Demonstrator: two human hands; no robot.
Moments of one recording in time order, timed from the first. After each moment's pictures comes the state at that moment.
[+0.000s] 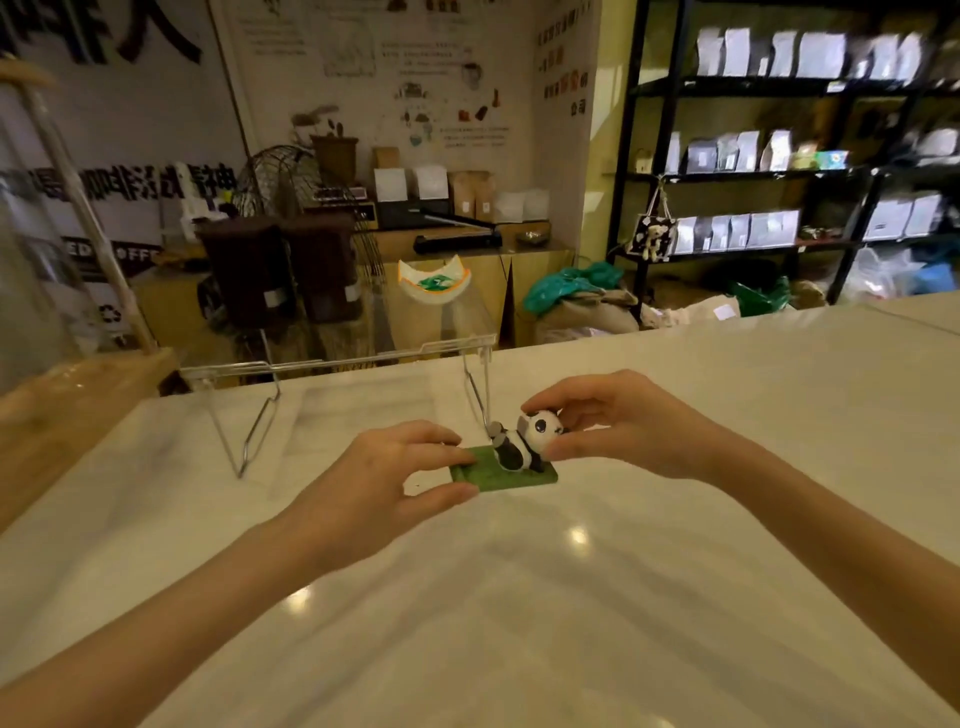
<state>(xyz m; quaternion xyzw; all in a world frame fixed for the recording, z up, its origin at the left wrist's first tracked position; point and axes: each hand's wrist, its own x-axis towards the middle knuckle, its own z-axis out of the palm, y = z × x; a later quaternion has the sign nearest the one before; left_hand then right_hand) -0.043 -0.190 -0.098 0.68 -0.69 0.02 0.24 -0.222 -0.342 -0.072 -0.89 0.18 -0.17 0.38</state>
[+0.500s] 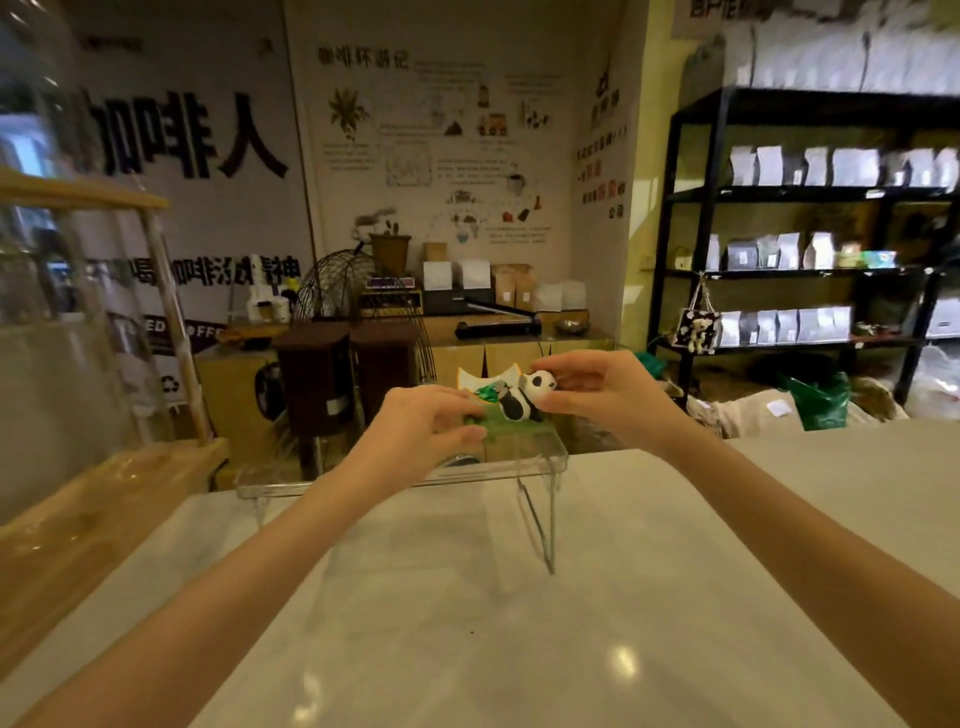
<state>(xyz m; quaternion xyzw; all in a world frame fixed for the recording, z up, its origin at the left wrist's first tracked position) 0.041 -0.264 -0.026 0.70 -0.60 0.04 0.38 -0.109 -0.408 -0.010 -0.85 0.15 -0.34 0.37</state>
